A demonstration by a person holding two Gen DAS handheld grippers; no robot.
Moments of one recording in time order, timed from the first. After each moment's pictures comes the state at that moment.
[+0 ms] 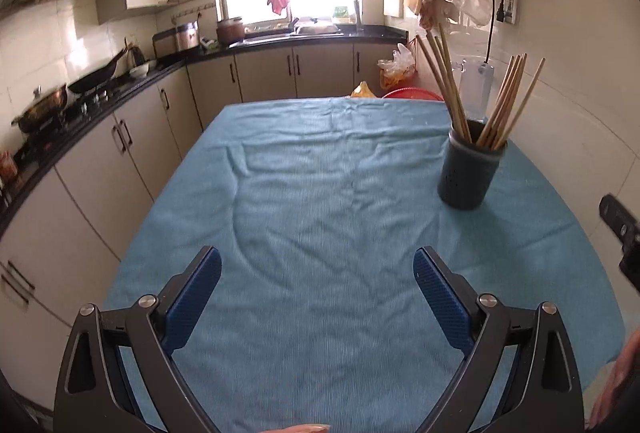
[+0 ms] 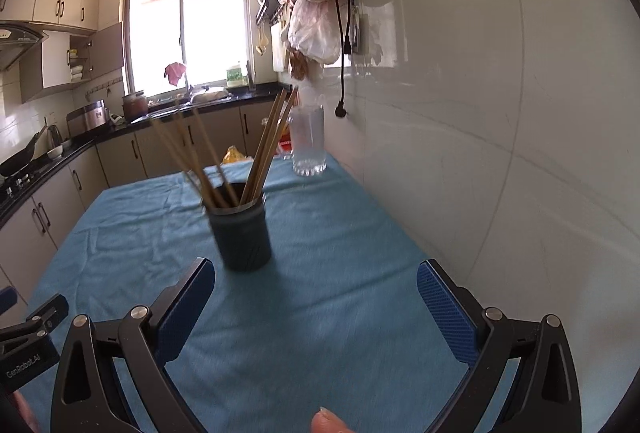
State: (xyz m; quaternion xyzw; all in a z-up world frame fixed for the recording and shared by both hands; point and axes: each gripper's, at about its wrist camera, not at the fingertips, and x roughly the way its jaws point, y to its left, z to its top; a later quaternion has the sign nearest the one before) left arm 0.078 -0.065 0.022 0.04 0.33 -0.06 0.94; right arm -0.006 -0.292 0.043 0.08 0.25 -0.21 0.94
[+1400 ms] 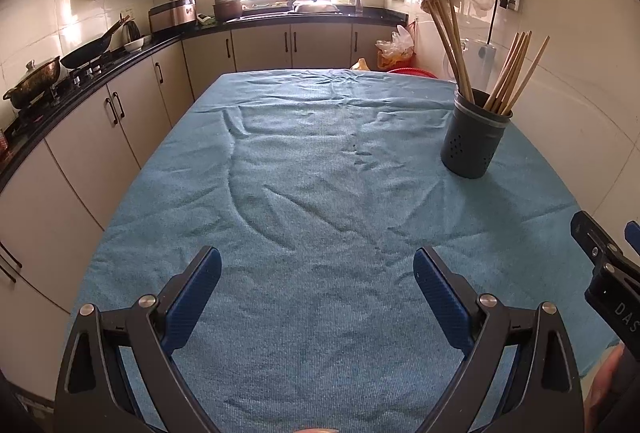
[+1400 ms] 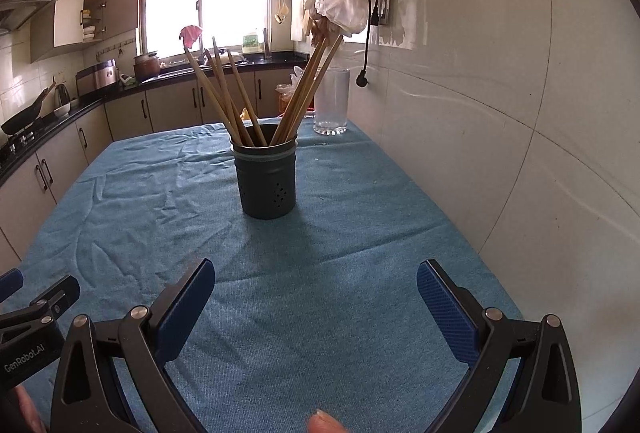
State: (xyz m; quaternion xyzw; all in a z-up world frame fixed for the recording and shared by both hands) left arm 0.078 -0.053 -0.007 0.03 0.36 -0.07 0.93; right arm 0.000 -0.252 0.011 0.05 0.30 -0.19 0.93
